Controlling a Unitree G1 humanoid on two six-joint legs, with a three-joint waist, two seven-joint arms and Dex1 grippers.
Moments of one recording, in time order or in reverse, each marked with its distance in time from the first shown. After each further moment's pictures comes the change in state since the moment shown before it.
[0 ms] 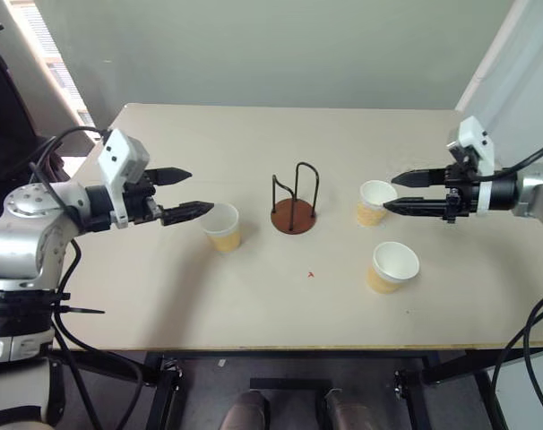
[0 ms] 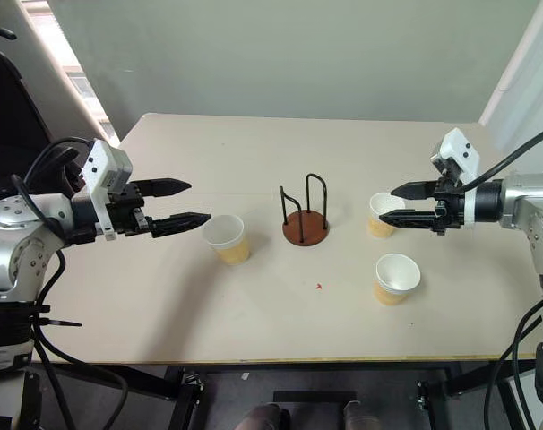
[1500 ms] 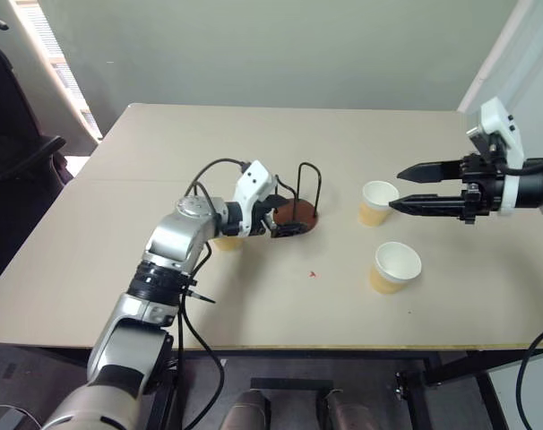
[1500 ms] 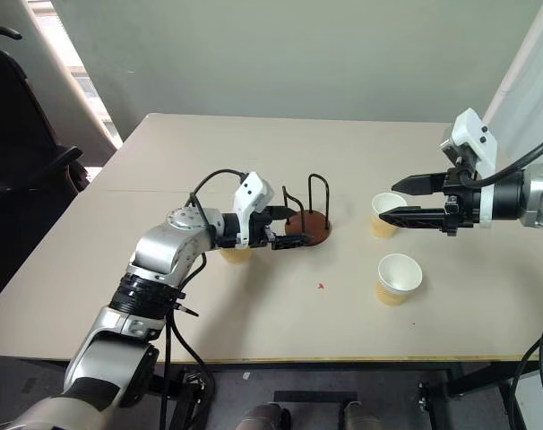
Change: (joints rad) left arm -0.232 -0.496 -0.342 0.225 0.206 0.020 0.164; right arm 0.032 -0.124 -0.094 -0.253 0.209 0.202 -0.083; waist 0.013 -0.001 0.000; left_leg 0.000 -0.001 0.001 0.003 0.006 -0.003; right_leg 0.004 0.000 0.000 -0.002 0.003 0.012
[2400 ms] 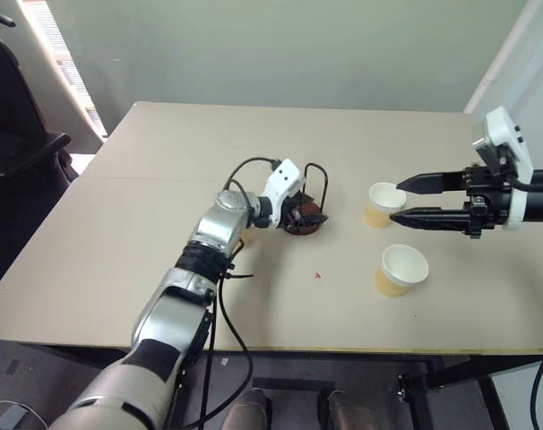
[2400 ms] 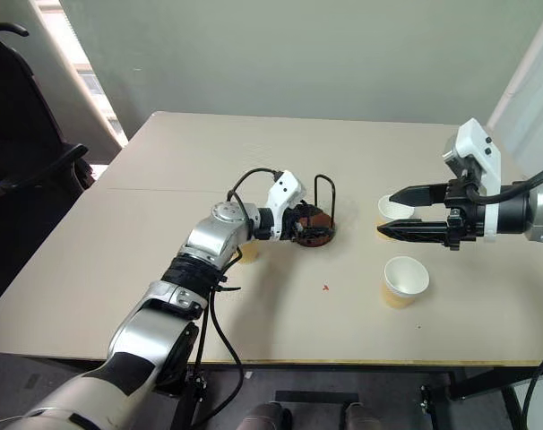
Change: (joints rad) left arm -0.172 -0.183 -0.008 0.407 0.140 -0.263 0.028; right arm 0.068 -0.031 -0.054 -0.073 0.109 0.038 -0.060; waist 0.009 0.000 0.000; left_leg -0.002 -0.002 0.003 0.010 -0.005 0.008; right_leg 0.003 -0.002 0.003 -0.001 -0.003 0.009
